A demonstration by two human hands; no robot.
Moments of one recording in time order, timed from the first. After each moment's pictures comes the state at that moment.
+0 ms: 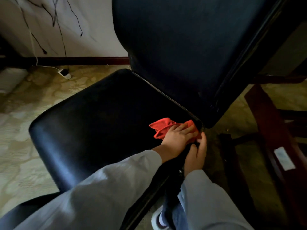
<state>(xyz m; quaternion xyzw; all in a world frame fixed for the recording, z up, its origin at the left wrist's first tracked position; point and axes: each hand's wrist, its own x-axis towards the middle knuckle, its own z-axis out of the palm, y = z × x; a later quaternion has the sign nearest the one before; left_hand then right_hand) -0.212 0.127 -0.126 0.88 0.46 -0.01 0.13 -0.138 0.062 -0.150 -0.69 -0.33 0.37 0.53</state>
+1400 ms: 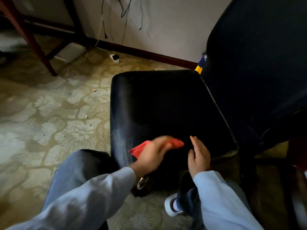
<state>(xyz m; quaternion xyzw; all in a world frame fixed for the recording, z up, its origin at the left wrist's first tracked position) -0.393 -0.063 -0.100 0.63 0.52 0.45 0.36 -0.218 -0.027 -0.138 -0.58 -0.71 0.22 0.32</state>
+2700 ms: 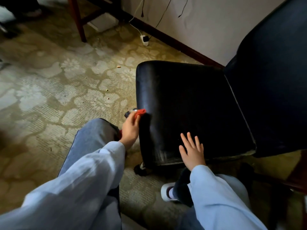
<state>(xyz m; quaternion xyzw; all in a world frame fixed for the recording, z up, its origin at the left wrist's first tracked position) -0.501 -0.108 -0.168 0.29 0.71 0.57 0.29 -0.269 -0.044 -0.127 -0.52 -0.82 0.20 -0.11</state>
